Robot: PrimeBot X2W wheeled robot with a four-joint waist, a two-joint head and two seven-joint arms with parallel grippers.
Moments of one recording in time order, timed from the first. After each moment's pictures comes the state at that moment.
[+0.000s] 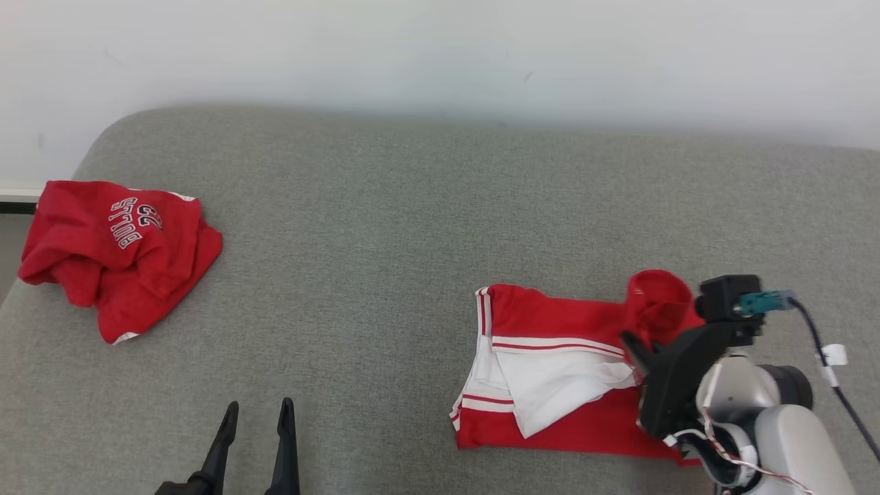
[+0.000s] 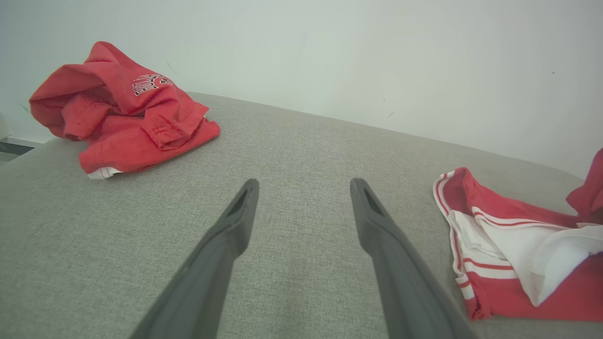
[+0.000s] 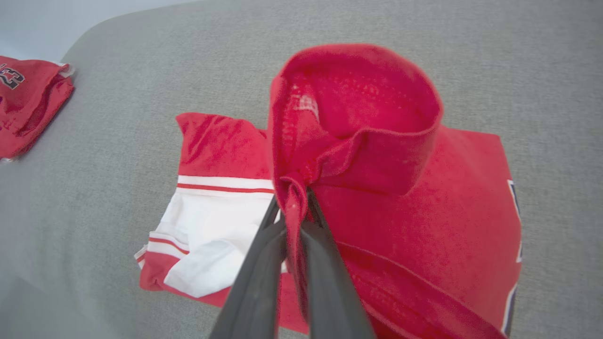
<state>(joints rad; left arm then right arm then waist) 0.03 0.05 -0.08 0.15 -0.26 -0.09 -0.26 -0.27 -0.06 -0.03 0.11 0.30 0.13 0.72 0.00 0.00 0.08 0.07</state>
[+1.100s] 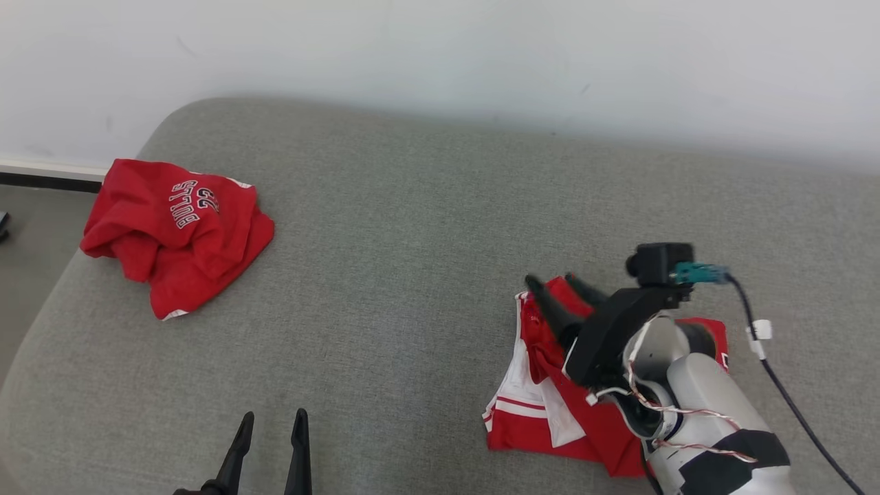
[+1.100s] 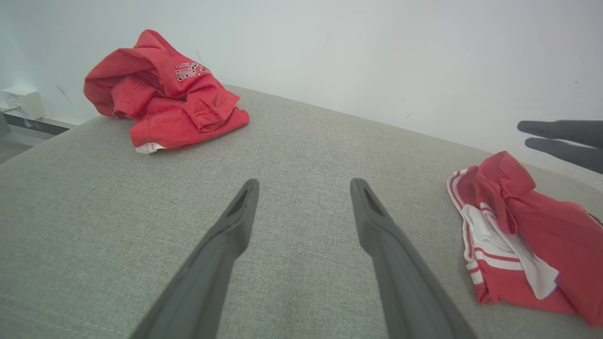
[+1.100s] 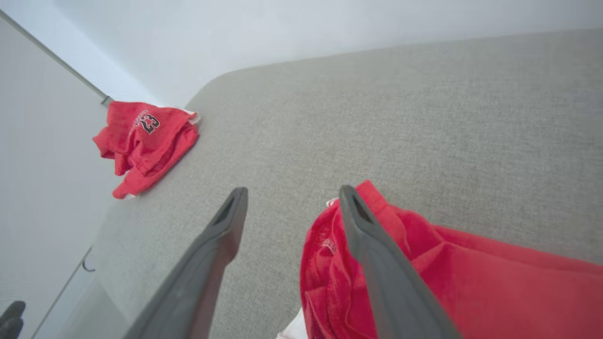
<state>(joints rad) 0.05 0.05 -0.12 0.16 -0.28 -0.09 -0.26 -0.52 -0.05 0.24 0.52 0.55 0.13 0.31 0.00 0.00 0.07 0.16</state>
